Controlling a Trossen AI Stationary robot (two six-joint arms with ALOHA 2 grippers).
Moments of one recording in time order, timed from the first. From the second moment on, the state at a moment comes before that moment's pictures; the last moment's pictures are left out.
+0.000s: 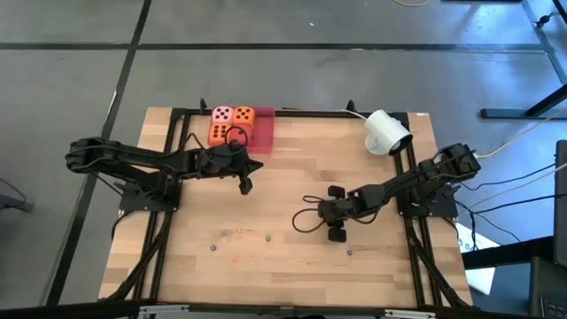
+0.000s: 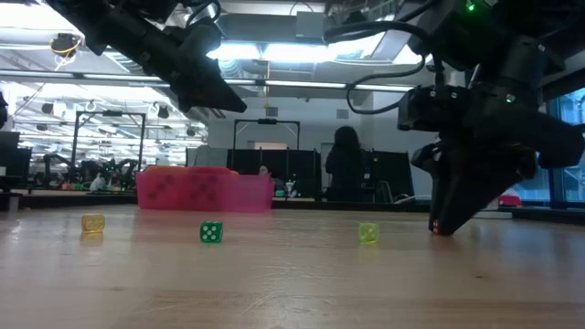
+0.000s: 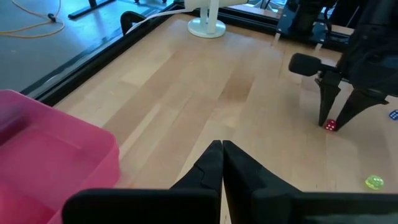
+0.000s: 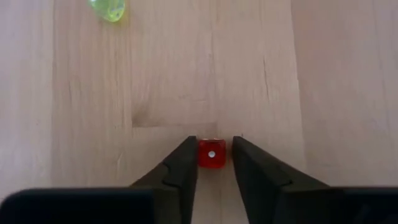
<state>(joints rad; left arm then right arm) 0.12 1.12 0.58 0.15 -0.23 -0.19 0.30 1.63 0.72 -0.22 0.10 0.33</state>
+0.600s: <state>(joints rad) 0.12 1.12 0.58 0.22 -0.22 -0.12 0.11 1.64 0.81 0.38 0.67 -0.33</state>
